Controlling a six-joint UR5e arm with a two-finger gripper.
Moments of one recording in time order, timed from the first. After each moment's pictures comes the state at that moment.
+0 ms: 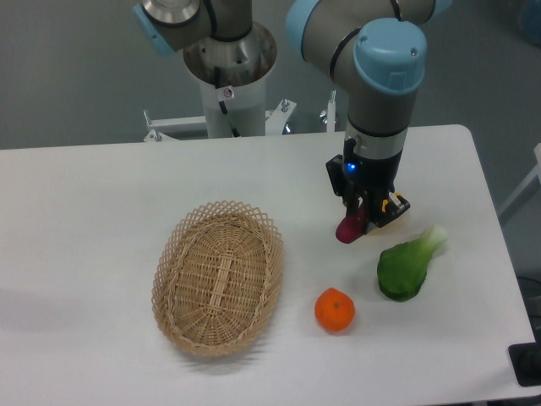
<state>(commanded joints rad) 2.57 -1.81 -1.51 -1.21 1.49 1.44</state>
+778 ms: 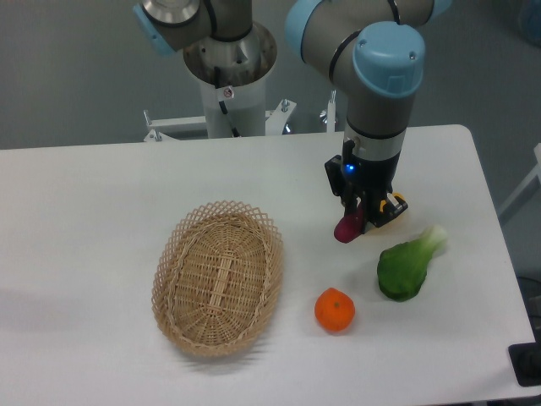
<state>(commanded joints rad) 2.57 -1.81 -1.55 -1.19 1.49 1.44</state>
